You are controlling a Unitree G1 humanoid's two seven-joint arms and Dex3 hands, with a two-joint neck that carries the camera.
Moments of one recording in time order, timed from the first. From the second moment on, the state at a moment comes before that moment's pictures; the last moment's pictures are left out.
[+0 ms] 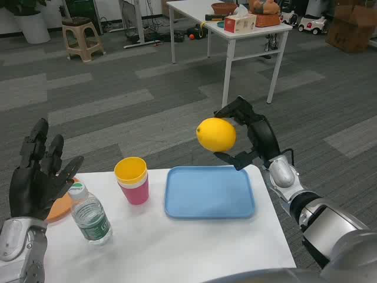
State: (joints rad) left arm -0.42 0.15 -0.13 0.65 -0.39 -0.64 -0.19; right arm -0.38 -0.58 0.25 1.00 0.34 -1.23 -0.15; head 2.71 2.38
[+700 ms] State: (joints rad) left arm -0.42 0.14 -0.13 0.64 -0.41 -0.64 -0.19; right arm -0.38 -0.58 0.26 1.01 0.34 -1.23 -0.16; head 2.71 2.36
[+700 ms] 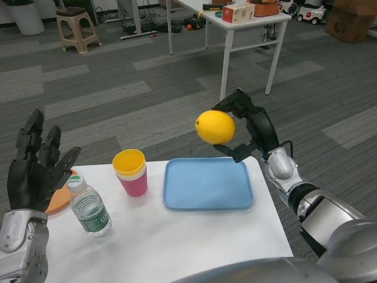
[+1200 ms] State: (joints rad) left arm -0.42 0.14 -0.14 0.64 -0.41 -0.64 -0.19; right arm -0.38 -0.58 0.26 1.02 0.34 -1.23 -0.16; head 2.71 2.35
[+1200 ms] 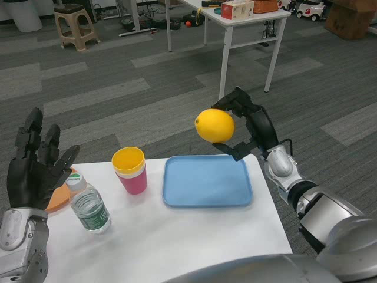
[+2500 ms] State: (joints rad) left arm -0.42 0.13 -0.17 0.66 -0.42 -0.64 -0.19; right arm -0.52 -0.57 0.42 1.32 -0.05 -0.72 -0.18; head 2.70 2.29
